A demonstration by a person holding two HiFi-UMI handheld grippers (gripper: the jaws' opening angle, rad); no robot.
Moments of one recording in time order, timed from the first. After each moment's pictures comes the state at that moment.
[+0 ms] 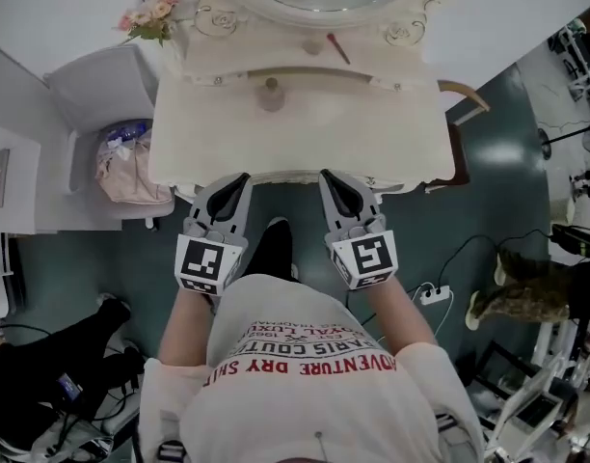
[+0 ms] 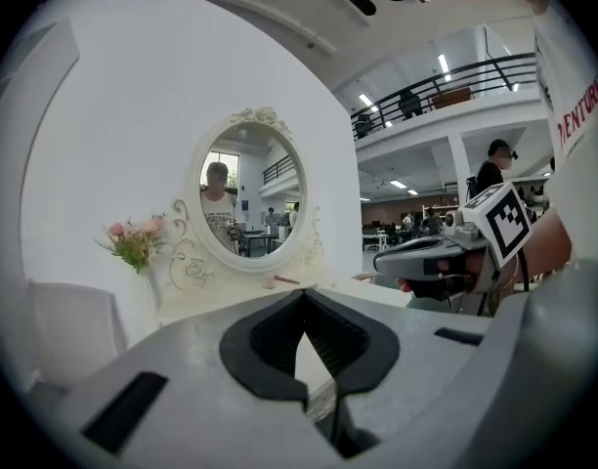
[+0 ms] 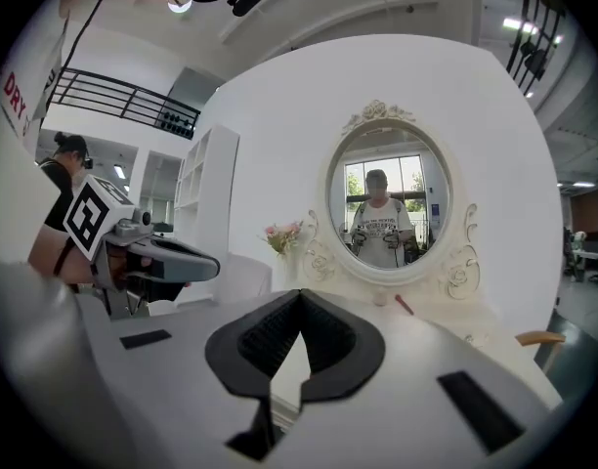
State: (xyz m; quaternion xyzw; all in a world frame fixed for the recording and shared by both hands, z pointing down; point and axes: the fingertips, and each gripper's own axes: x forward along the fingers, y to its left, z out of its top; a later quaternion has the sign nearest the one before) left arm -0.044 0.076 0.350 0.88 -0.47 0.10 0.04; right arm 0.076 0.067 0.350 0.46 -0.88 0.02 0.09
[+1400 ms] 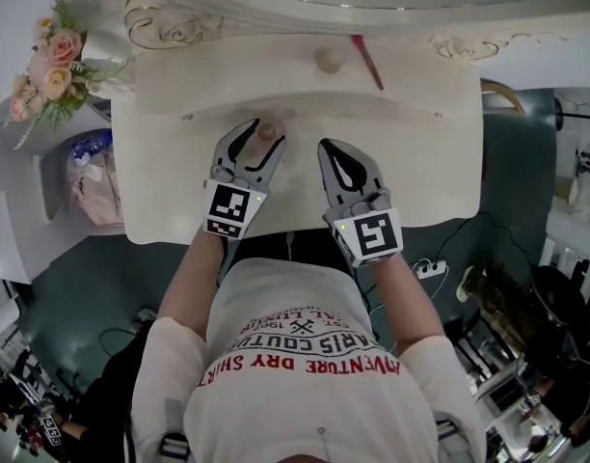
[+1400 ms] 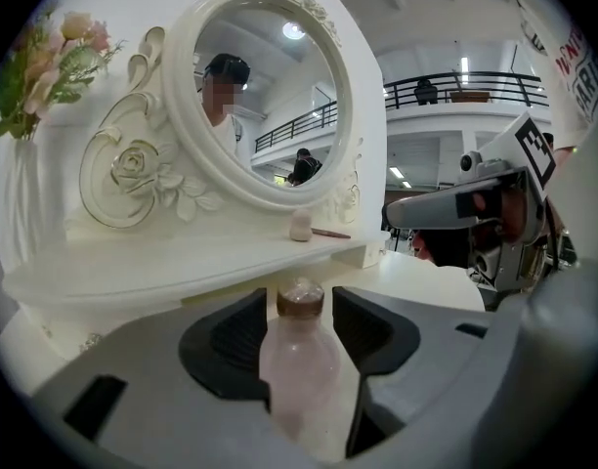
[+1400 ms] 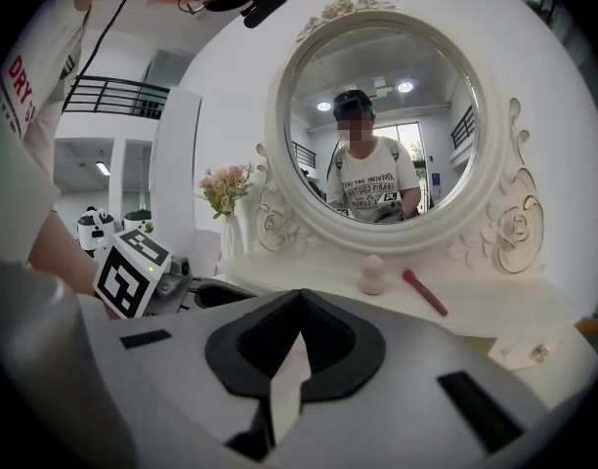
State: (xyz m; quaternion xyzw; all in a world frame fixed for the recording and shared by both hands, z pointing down) left arm -0.001 -0.229 0.542 0.89 -0.41 0.14 0.13; right arm 0.067 -0.209 0.472 0.45 -0.88 0.09 0.14
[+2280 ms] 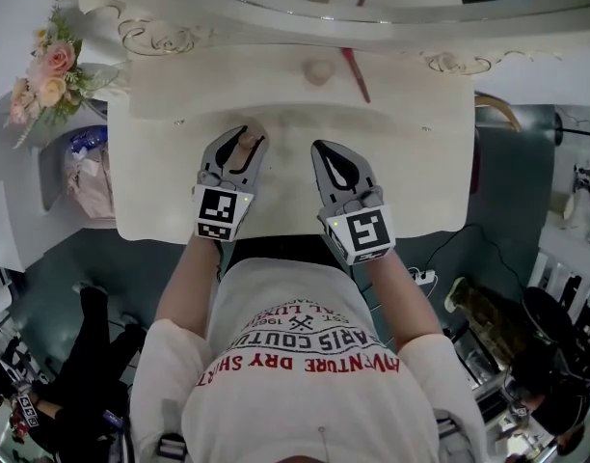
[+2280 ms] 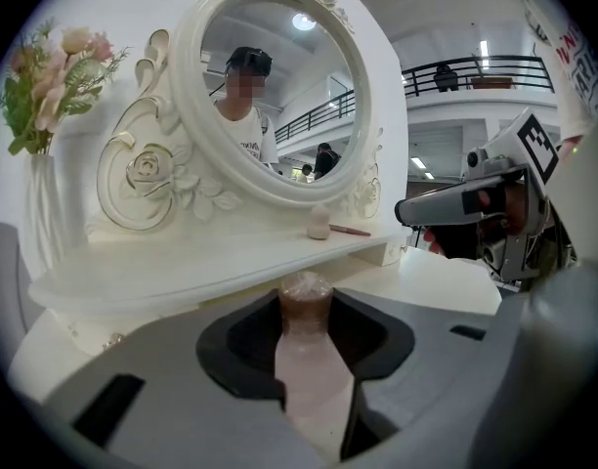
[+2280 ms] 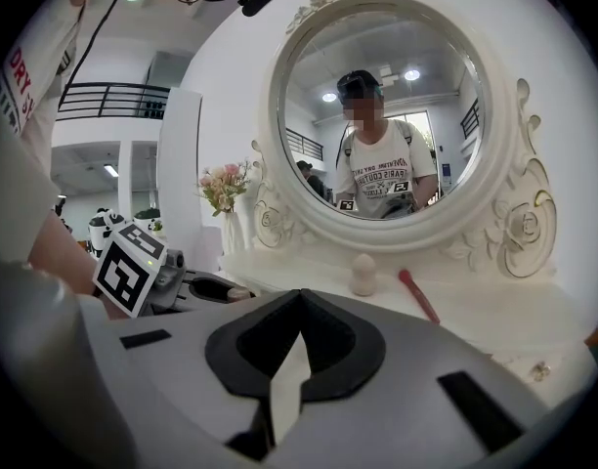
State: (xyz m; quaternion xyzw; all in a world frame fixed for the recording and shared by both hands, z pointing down) left arm -0.006 -0.241 0.542 0.86 -0.46 0.17 0.13; right arm 0.088 -0.227 0.476 0.42 -0.89 0.10 0.16
